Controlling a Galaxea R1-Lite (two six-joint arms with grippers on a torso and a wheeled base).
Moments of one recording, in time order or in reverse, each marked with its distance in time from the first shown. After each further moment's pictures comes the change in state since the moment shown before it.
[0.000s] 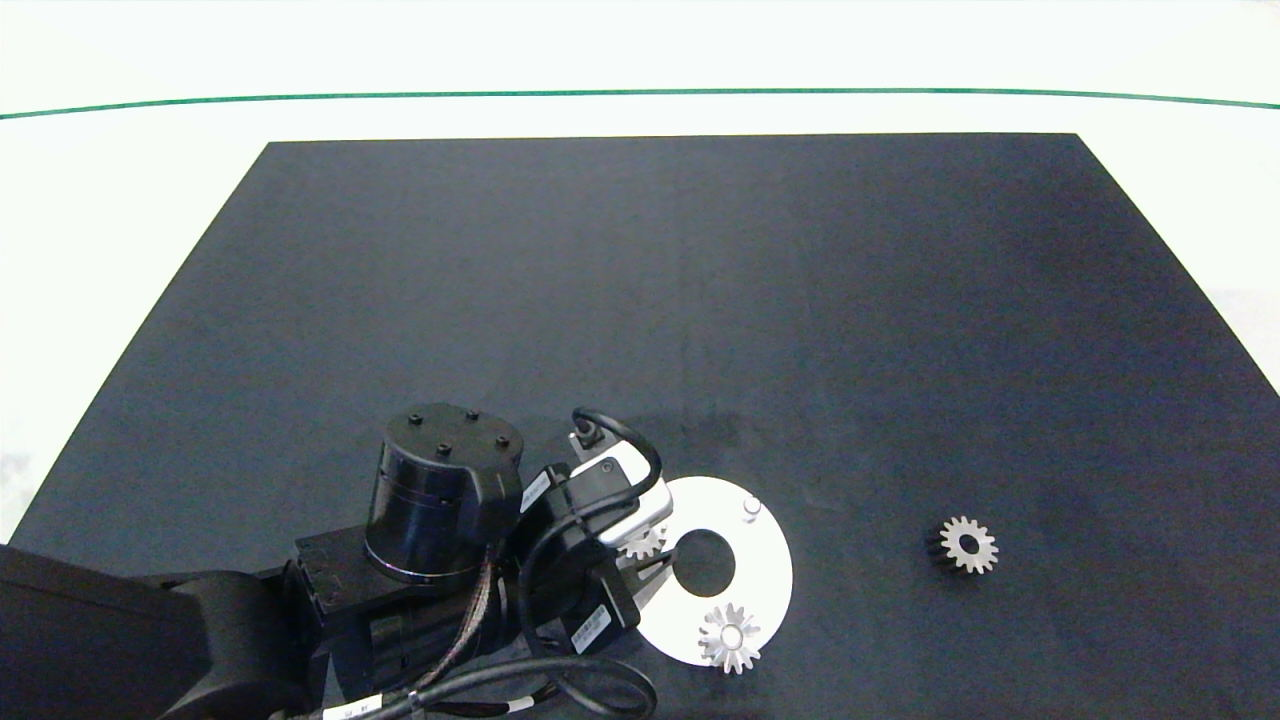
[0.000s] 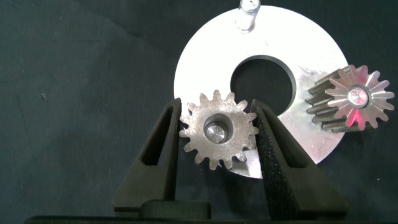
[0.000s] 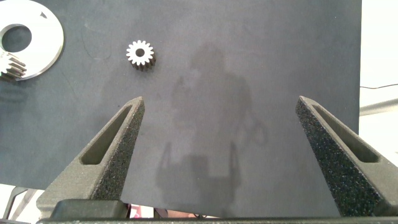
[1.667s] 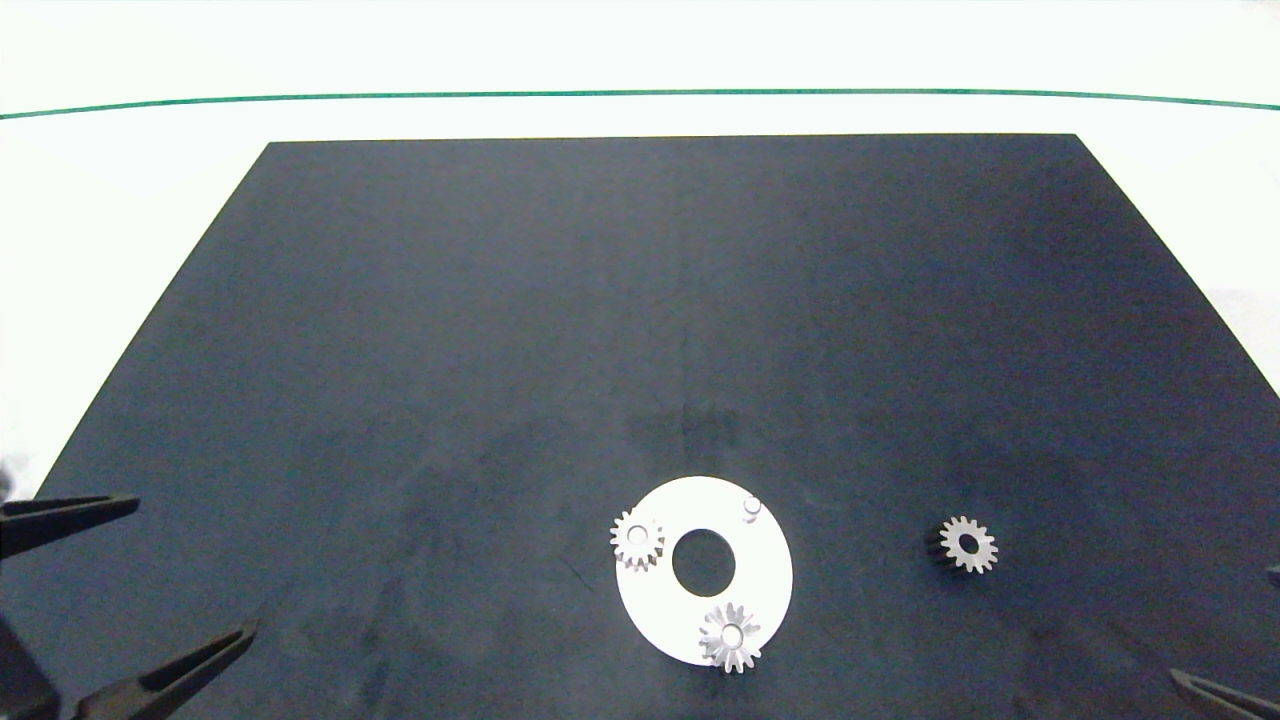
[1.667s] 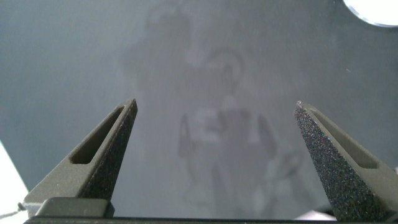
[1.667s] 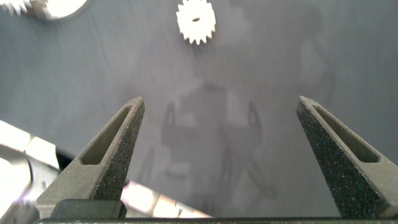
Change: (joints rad) left arm 0.512 -0.891 -0.016 0.941 0.002 -0.110; right arm 0.228 0.429 -0.018 -0.087 0.014 -0.041
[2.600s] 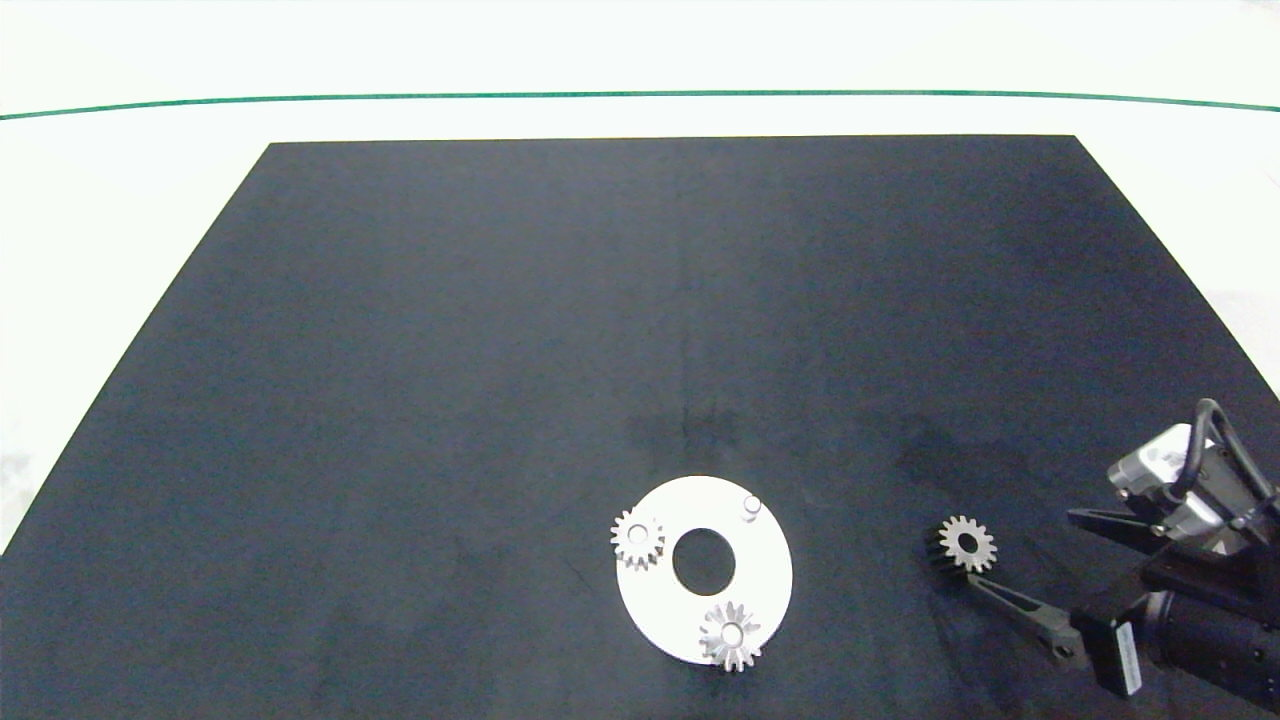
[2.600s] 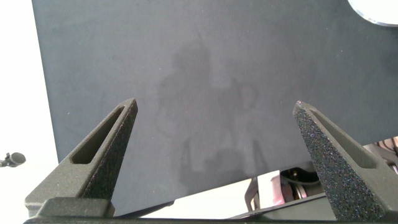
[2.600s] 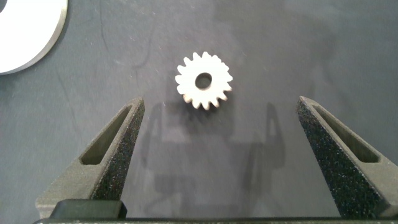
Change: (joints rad) left arm 0.147 -0.545 0.065 0.312 0.000 -0.129; right arm 0.055 0.372 0.248 -0.667 -0.071 0.035
